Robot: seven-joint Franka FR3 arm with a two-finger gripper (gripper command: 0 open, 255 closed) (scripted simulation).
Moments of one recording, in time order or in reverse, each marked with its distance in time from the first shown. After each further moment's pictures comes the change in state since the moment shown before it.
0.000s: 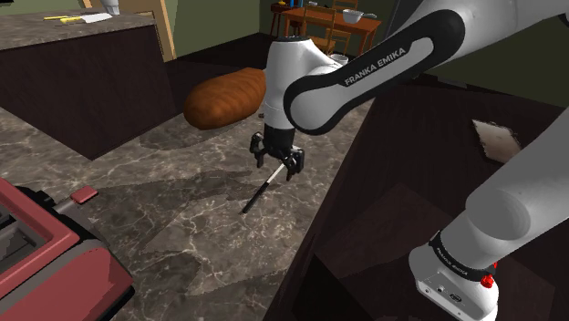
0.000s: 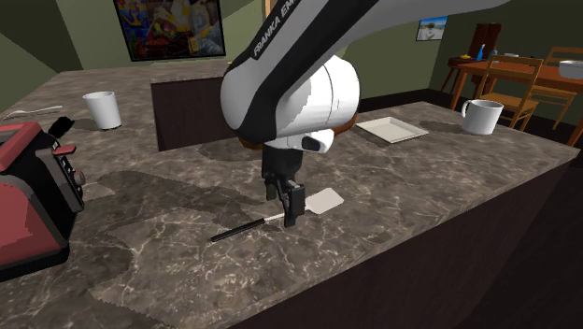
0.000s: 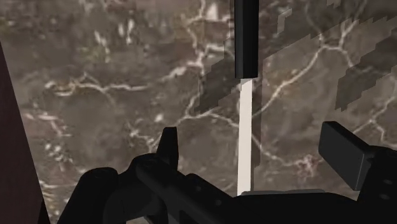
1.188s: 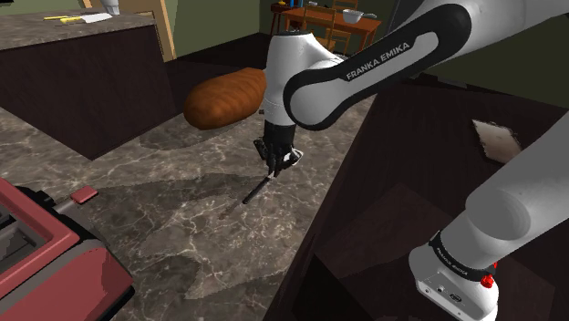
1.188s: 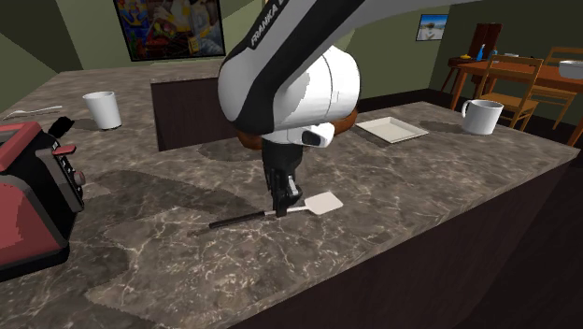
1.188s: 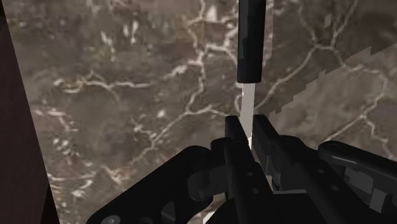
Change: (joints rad) arm -0.002 -0.024 0.000 0.008 0.021 -0.025 -0.014
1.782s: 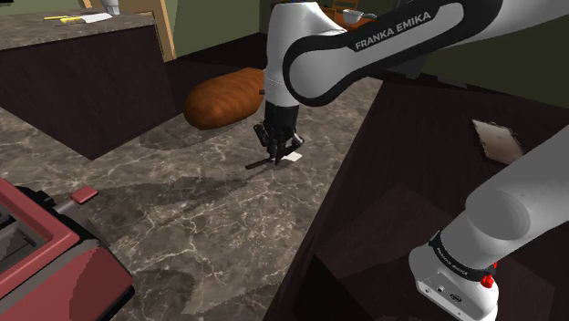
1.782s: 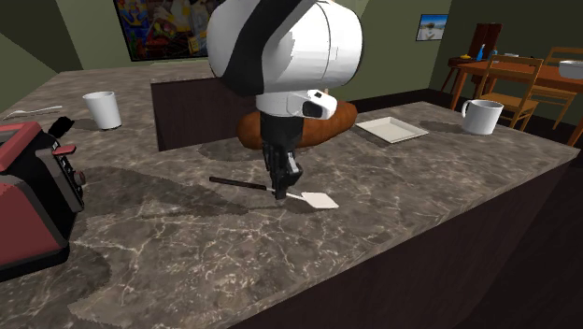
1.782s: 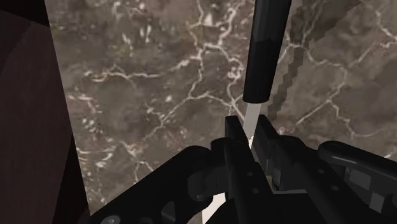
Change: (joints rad) arm -0.002 -0.092 -0.012 0.056 0.072 -0.126 -0.048
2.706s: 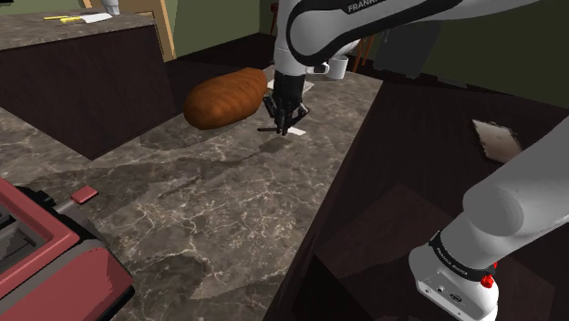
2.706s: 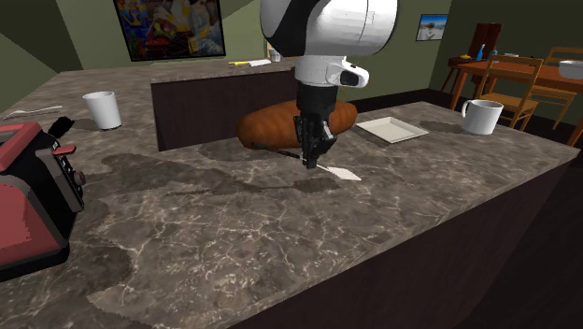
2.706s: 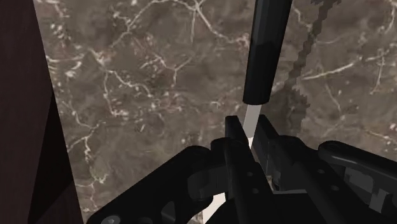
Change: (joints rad) arm -0.078 0.065 -0.084 0.139 -0.061 -0.101 -0.116
